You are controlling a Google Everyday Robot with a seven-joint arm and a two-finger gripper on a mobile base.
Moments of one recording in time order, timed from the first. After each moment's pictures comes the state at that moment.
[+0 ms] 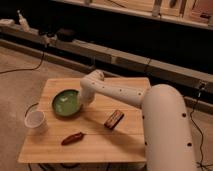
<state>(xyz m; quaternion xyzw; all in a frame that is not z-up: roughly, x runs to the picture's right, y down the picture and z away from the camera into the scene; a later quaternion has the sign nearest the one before) -0.133 0.112 0.905 -0.12 -0.33 -0.57 0.75</state>
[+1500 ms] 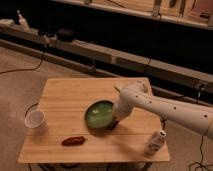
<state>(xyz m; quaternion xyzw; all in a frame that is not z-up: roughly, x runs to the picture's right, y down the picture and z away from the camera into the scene) 0.090 0.148 0.812 -0.16 -0.24 -0.46 0.84</state>
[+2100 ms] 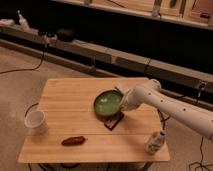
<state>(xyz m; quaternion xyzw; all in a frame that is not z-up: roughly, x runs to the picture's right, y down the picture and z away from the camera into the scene) 0.115 0.104 0.864 -0.10 -0.23 -0.43 0.87</state>
